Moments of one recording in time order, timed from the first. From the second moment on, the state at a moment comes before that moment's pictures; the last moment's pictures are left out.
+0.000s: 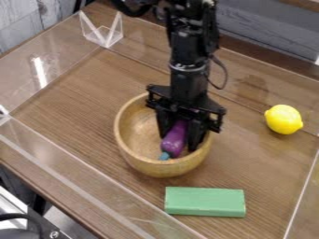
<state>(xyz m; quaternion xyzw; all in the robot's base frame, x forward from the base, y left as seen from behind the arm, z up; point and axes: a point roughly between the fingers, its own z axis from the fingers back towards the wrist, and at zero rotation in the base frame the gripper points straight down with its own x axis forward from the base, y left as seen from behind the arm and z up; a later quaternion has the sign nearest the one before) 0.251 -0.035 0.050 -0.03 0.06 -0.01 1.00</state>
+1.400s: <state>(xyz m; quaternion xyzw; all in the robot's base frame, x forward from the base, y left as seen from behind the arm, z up) 0.257 -0.064 0.047 -0.04 0.04 -0.01 1.00</state>
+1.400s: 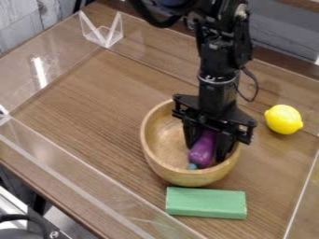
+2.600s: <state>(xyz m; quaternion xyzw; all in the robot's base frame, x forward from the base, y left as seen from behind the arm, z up) 0.260 -0.066 0.038 -0.05 0.04 -0.01 1.00</state>
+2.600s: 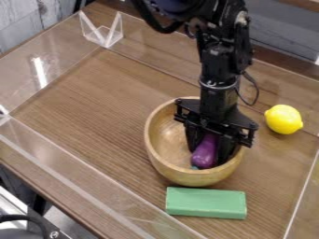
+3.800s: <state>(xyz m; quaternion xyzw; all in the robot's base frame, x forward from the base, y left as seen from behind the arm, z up) 0.256 -0.046 0.071 -0.05 0.03 0.01 1.00</state>
